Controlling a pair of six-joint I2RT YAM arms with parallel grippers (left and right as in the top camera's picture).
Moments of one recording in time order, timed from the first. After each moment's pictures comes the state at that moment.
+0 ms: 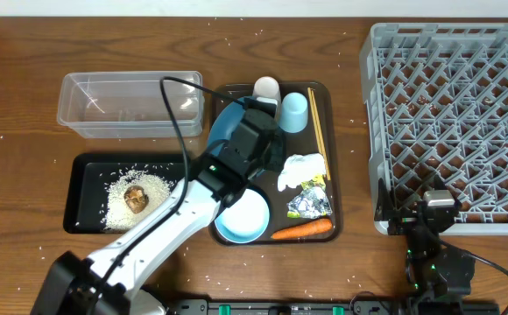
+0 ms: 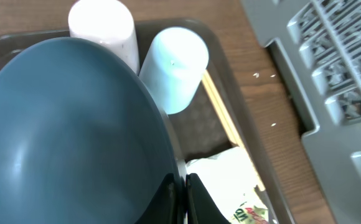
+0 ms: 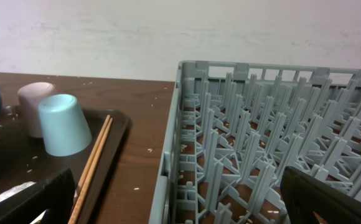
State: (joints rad) left arm -0.64 1.48 0.97 -0.24 -0.06 -0.43; right arm 0.01 0.02 0.01 -0.07 -0.06 -0.01
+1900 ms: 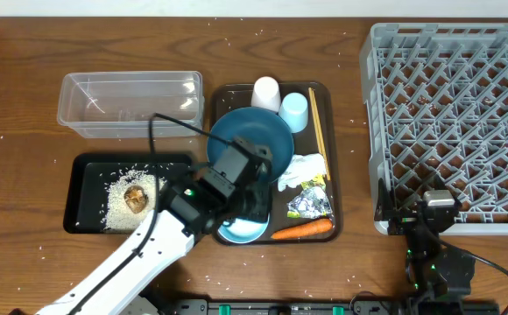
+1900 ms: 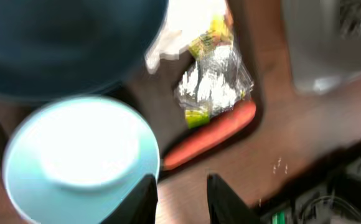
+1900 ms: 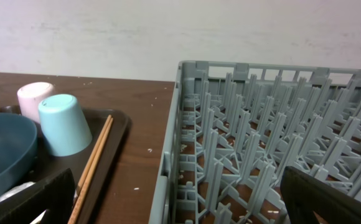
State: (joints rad) left arm -0.71 1.26 0.99 -0.84 0.22 -0.52; right arm 0.01 0.02 0.01 -0.07 -0.06 -0.01
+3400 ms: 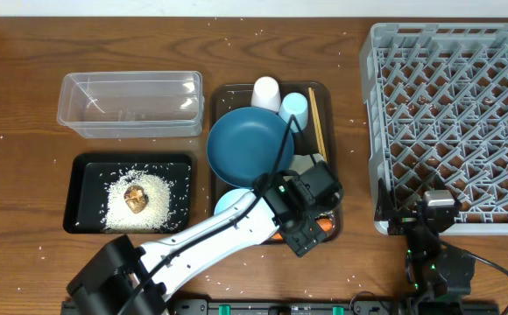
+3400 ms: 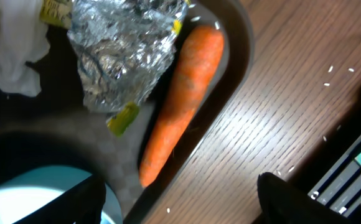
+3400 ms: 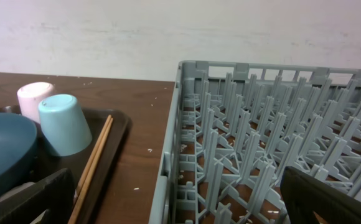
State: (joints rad) left arm -0.99 1.64 1.17 -0.88 0.13 -0.06; right arm 0.01 0.02 0.01 -0.07 -0.06 -0.01
